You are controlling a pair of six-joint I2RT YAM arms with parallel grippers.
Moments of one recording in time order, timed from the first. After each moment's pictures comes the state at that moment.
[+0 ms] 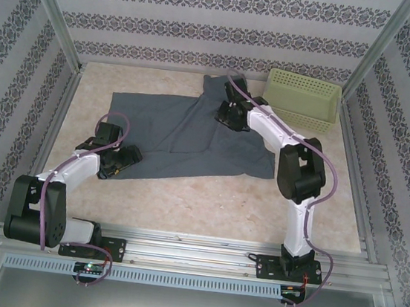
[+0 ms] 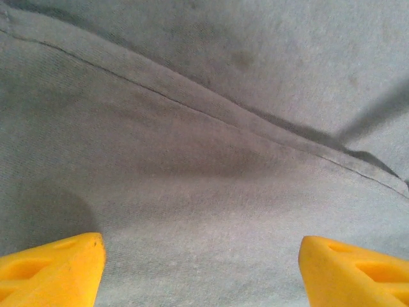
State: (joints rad) left arm -0.03 1.33 0.66 -0.44 0.16 -0.66; right arm 0.44 2.12 1.76 -0.66 -0.04 0.79
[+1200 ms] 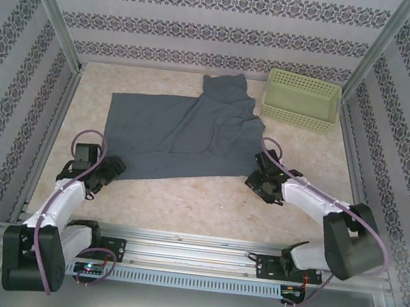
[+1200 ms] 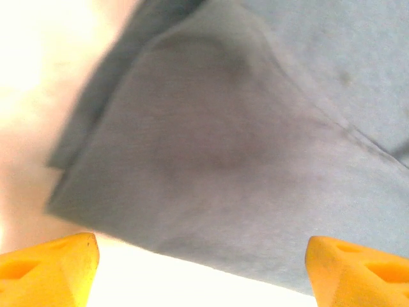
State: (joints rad) left arm 0.17 0.98 0.40 -0.44 0.18 -0.70; right arm 0.41 1.35 0.64 -0.48 0.05 0.99
